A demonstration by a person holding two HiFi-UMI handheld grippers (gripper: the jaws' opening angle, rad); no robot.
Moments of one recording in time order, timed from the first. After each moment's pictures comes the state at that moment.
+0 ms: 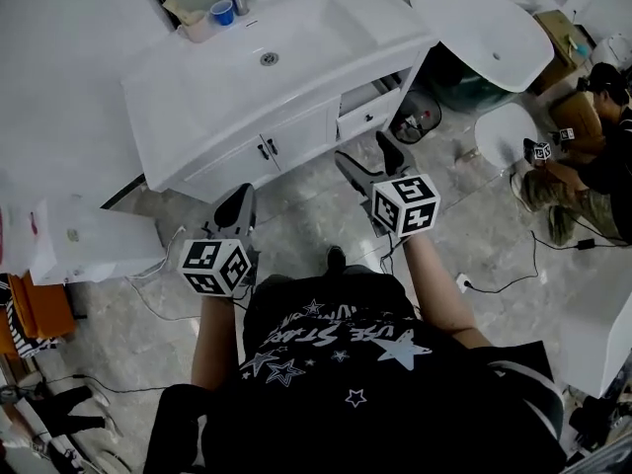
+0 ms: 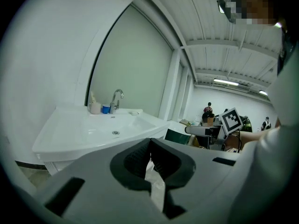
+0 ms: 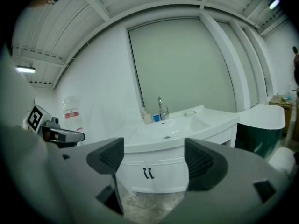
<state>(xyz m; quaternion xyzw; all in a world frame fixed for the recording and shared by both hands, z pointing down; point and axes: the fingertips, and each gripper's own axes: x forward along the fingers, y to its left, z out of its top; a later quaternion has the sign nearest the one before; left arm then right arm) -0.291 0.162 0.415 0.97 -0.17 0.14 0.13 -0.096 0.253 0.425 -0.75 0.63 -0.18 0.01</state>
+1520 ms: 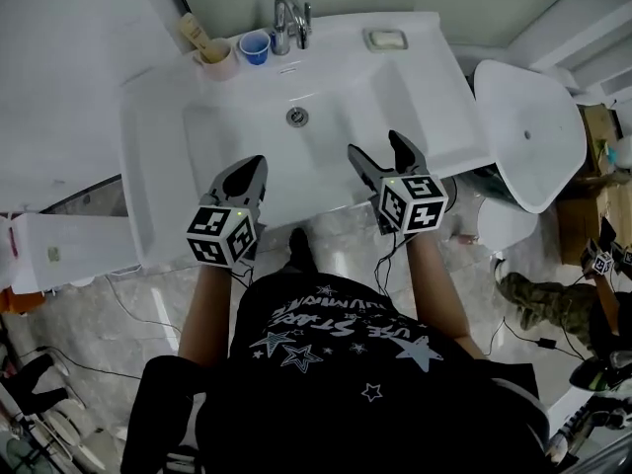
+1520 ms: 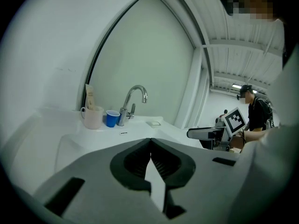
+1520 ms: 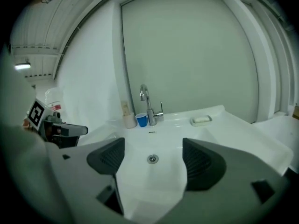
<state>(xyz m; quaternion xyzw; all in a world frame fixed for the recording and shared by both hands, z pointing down) -0.089 -0.119 0.428 0.95 -0.22 0.13 0.18 0.103 -0.044 0.436 -0.71 0.66 -0.21 -0.07</state>
